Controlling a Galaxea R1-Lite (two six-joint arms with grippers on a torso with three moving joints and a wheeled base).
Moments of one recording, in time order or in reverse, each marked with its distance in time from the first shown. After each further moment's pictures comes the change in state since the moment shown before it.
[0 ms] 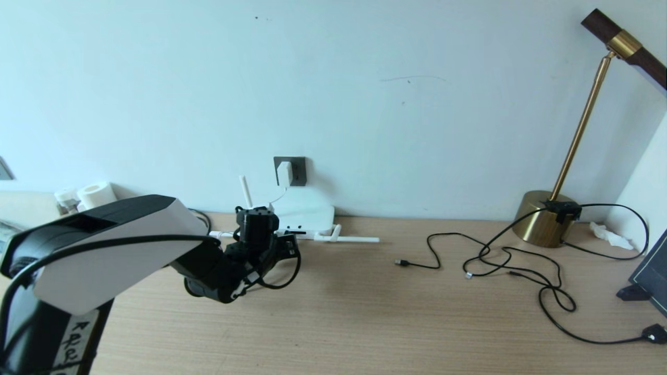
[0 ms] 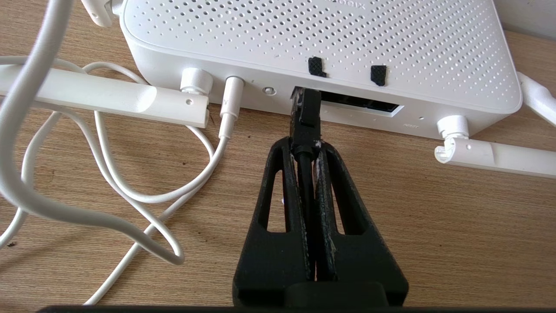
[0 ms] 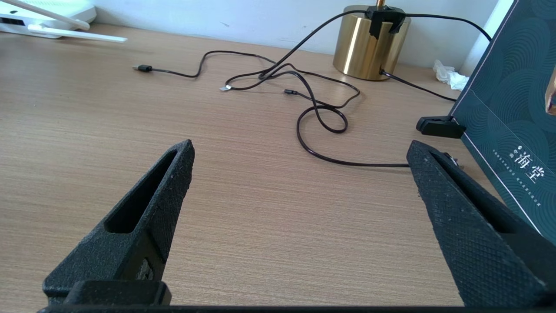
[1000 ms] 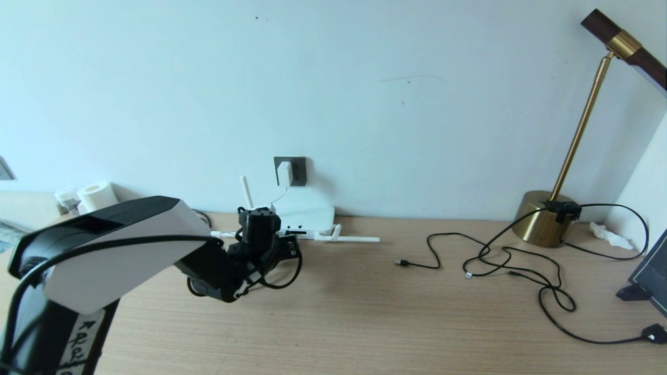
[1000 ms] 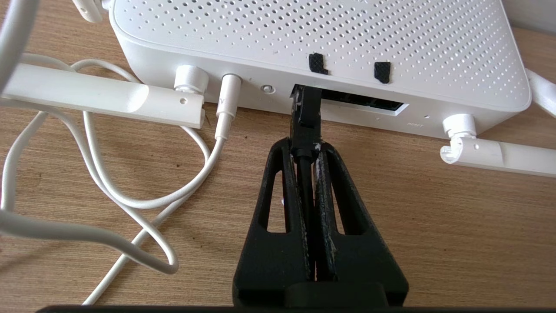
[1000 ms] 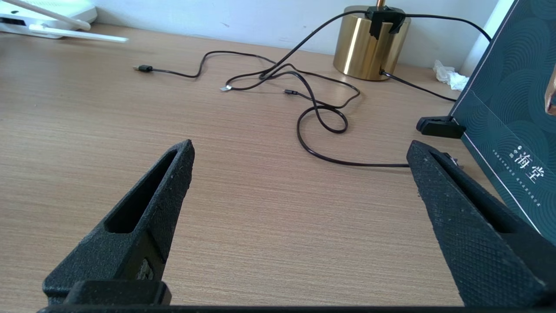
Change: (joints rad) left arm 0.002 0.018 -0.025 0.005 0.000 0.000; right arm 0.000 0.000 0.000 0.000 0.000 0.000
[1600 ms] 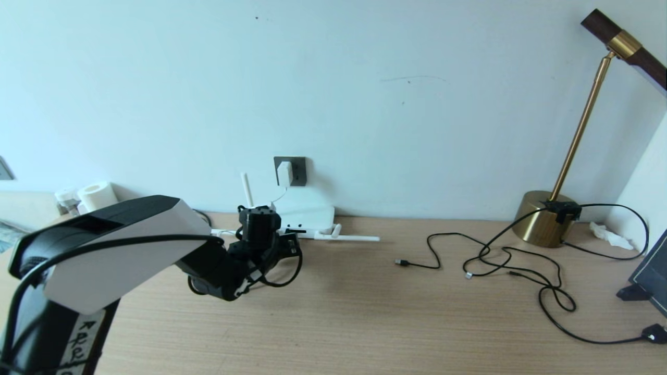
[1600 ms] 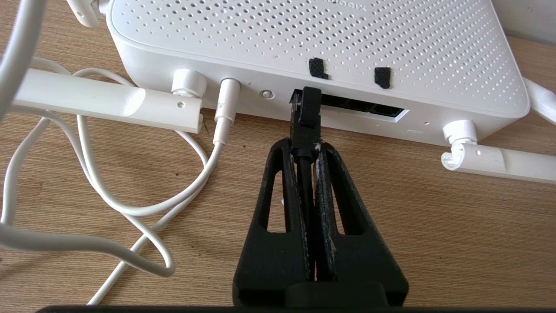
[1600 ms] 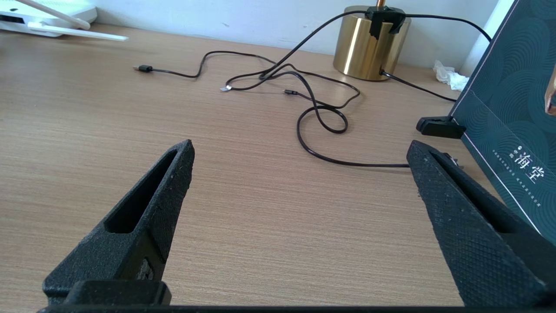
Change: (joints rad) left arm -0.002 0.000 -0.011 0.000 0.000 0.000; right arm 0.000 0.000 0.000 0.000 0.000 0.000
